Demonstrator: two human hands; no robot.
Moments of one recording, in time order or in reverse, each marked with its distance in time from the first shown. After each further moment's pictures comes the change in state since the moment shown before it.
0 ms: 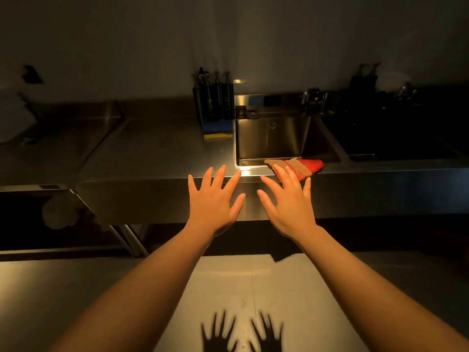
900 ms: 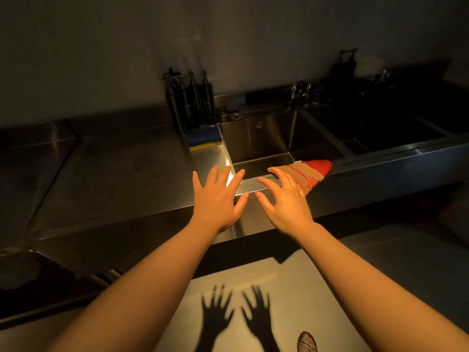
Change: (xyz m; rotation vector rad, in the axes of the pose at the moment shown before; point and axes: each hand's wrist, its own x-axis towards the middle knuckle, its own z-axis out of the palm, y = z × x) left_hand 0.133 -0.107 0.052 -0.038 0.036 0.275; right_hand 0.110 -0.039 0.083 0.064 0.015 0.227
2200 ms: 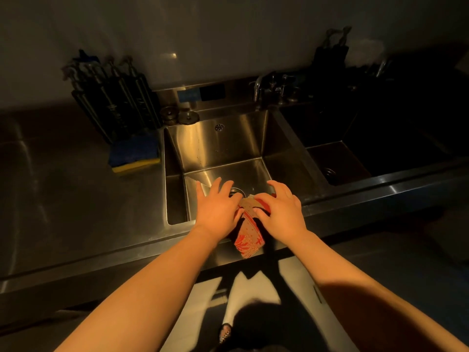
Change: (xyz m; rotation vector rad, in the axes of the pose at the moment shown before) left_hand 0.248 0.131 0.129 0.009 -0.190 0.056; right_hand 0.178 0.249 -0.010 -0.084 -0.167 0.074
